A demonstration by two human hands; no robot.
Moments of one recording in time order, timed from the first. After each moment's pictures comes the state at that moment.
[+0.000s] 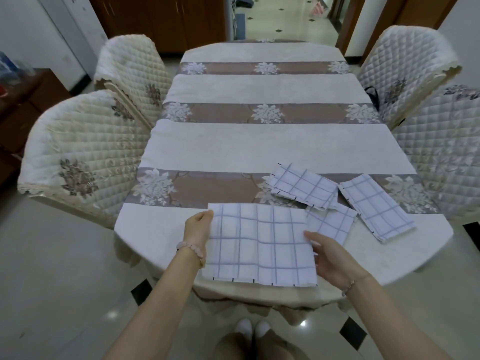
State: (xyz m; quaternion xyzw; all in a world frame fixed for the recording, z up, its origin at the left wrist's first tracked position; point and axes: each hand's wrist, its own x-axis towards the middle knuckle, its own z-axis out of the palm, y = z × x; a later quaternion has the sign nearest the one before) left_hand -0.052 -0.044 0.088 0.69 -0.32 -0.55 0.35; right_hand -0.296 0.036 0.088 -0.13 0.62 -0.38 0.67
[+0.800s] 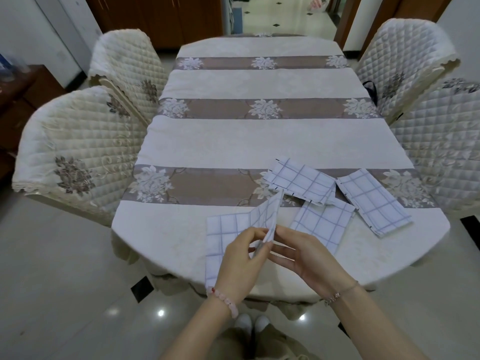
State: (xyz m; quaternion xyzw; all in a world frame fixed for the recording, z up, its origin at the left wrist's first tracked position) left_hand -0.108 0.043 0.114 0.54 -0.60 -0.50 0.31; right_hand -0.249 0.052 0.132 -0.26 0.50 -0.41 0.72
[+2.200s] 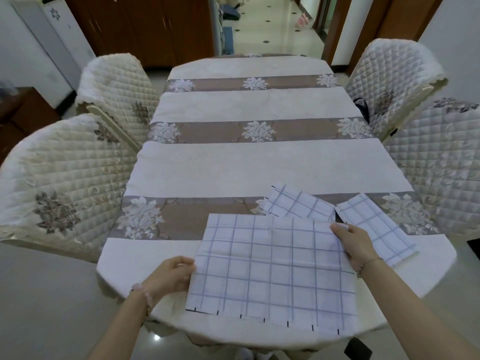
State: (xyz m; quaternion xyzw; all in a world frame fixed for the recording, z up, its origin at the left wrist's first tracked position) left_hand 0.018 -0.066 0.058 0.64 -0.39 -0.64 0.14; right_hand -0.372 -0.039 0.069 -0.18 0.74 -0.45 0.46
